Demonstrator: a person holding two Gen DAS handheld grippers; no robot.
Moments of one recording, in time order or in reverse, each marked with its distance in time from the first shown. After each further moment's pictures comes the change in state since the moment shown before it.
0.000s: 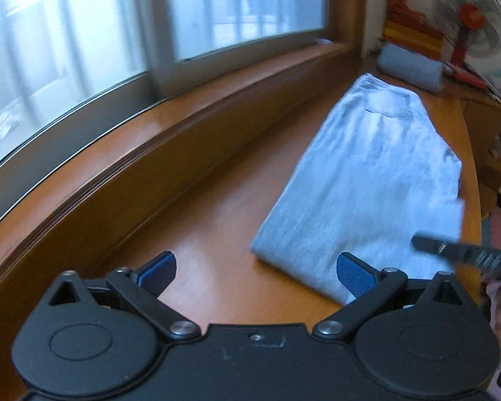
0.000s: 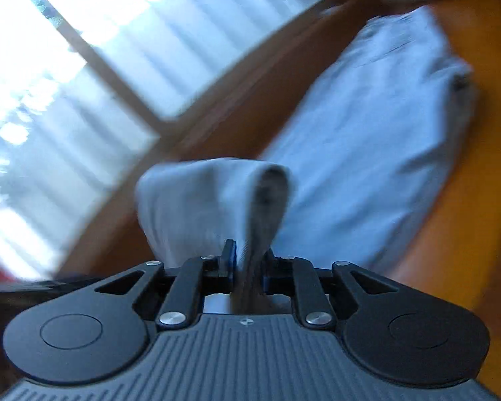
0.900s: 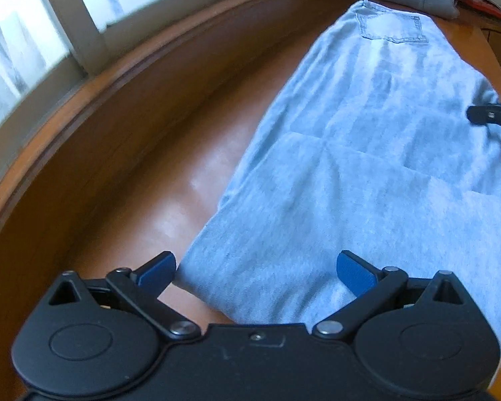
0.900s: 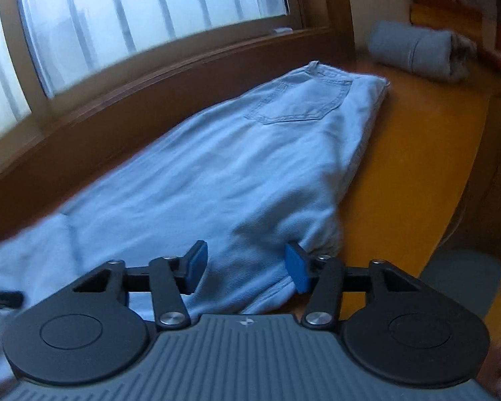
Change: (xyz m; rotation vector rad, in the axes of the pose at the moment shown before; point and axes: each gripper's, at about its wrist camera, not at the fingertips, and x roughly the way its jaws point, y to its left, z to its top) left arm 0.096 -0.070 0.010 0.057 0.208 0.092; right arm 0.032 -0.106 0.115 -0.304 0.045 -0.260
